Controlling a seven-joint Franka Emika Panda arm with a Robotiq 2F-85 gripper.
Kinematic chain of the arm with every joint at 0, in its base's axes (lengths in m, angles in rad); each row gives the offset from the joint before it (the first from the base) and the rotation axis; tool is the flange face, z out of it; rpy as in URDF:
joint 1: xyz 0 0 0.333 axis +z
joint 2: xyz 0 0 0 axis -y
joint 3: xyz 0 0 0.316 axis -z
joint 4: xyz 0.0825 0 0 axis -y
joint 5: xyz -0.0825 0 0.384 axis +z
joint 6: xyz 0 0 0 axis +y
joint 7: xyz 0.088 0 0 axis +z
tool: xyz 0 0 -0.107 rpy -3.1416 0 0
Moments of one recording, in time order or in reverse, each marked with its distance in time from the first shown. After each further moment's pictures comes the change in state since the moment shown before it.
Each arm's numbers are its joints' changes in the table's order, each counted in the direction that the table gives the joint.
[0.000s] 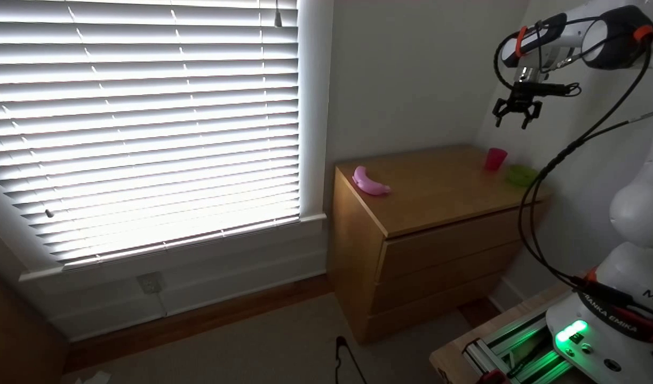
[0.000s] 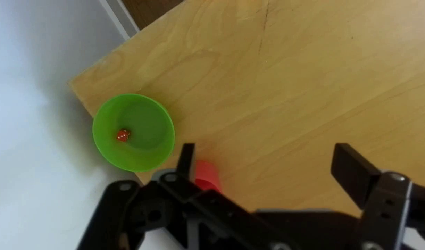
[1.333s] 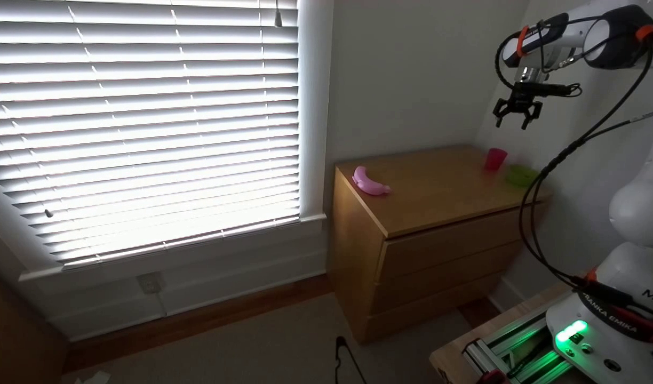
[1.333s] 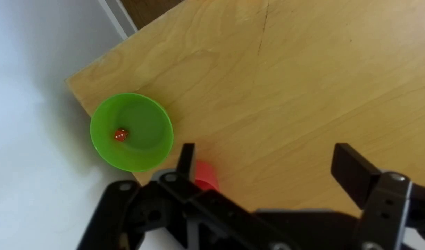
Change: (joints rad) arm -0.014 0.002 -0.013 -0.002 0.002 0.000 0.019
